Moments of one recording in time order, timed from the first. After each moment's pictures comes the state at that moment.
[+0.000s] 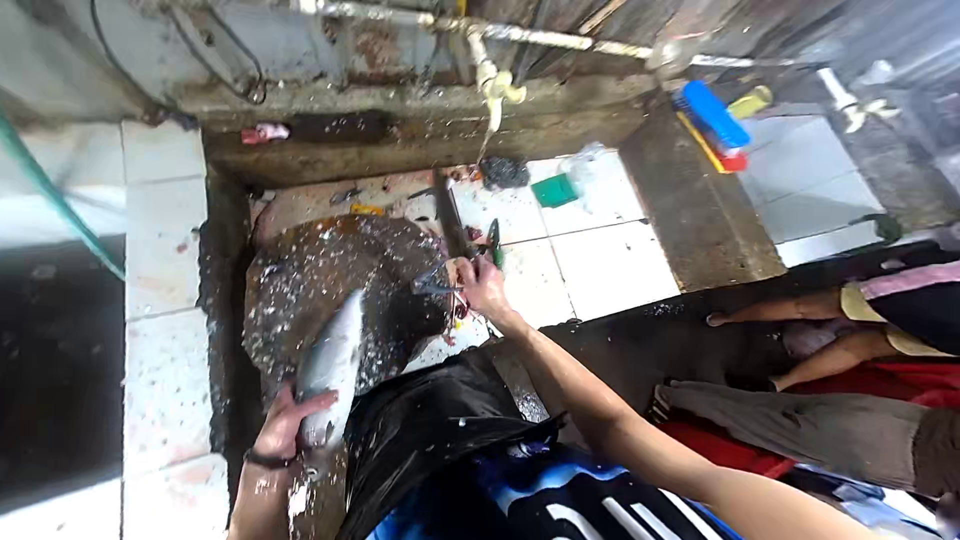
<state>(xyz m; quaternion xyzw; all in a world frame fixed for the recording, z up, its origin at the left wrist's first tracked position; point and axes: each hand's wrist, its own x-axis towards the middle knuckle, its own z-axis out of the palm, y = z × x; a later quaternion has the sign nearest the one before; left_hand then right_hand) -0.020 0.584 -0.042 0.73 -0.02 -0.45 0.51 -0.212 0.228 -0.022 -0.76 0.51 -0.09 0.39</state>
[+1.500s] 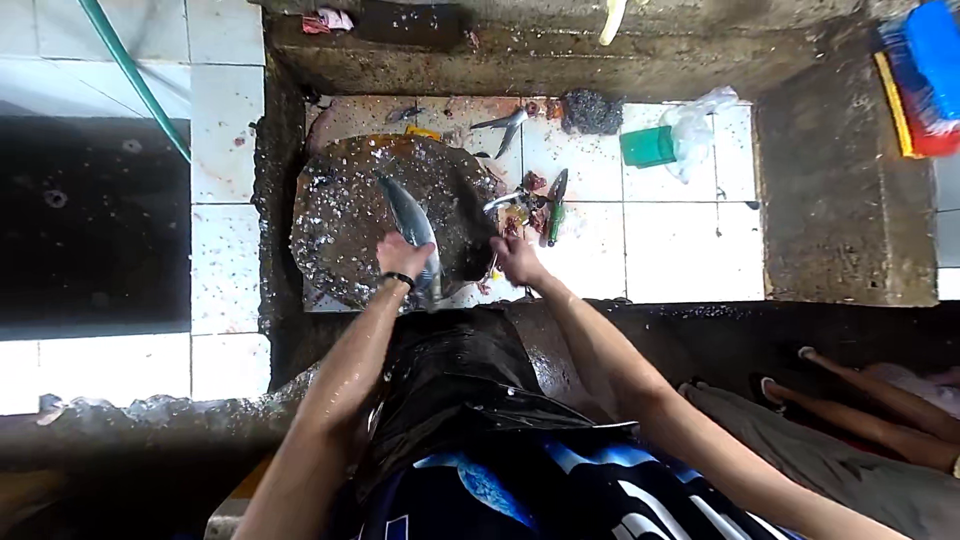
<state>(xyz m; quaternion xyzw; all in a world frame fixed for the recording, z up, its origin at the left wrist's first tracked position) -0.028 0.399 -0.069 0.92 -0.14 -0.31 0.19 -0.219 0.221 -0.082 -0.78 0.42 0.16 0.43</state>
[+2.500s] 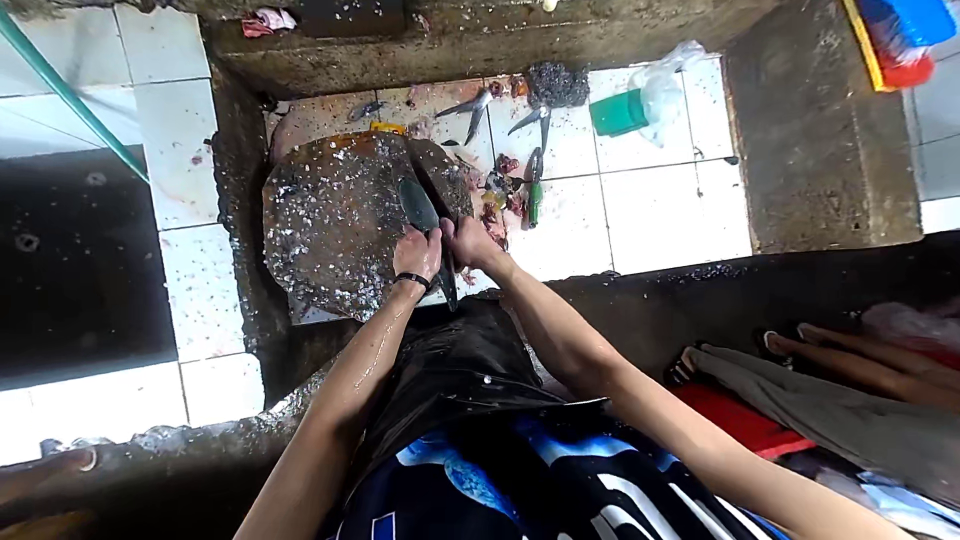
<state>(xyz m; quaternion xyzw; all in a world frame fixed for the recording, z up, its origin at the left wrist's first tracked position) -0.085 0.356 -0.068 0.90 -0.21 -0.35 0.14 -0.174 0.251 -0.071 -0.79 0.44 0.14 0.40</state>
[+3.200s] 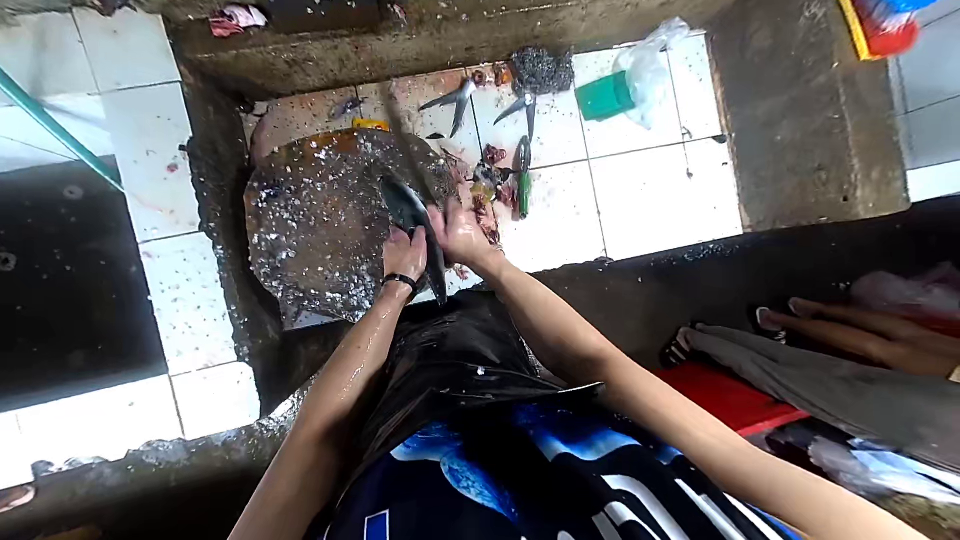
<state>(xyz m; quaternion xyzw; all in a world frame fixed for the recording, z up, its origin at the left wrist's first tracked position) -0.081 0.362 -0.079 0.88 -0.19 -0.36 0.24 -0.176 0.255 -0.062 -0.83 0.42 -0.01 0.37</state>
